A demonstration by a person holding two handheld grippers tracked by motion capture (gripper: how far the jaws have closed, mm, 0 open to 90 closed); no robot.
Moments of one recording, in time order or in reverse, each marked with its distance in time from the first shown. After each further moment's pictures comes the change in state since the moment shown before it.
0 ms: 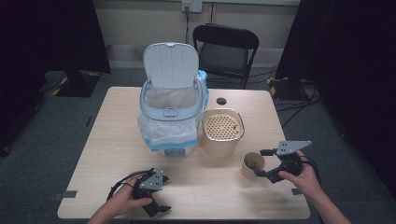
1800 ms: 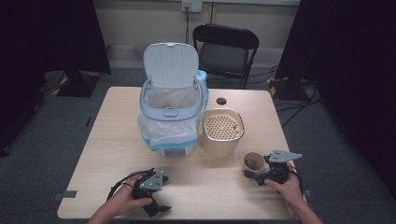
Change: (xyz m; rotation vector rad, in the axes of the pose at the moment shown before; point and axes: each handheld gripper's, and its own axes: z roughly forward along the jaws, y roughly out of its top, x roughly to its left) left arm 0.000 0.000 0.000 0.002 0.000 0.001; right arm -0.001 -0.049 0.048 -0.167 -0.048 0.096
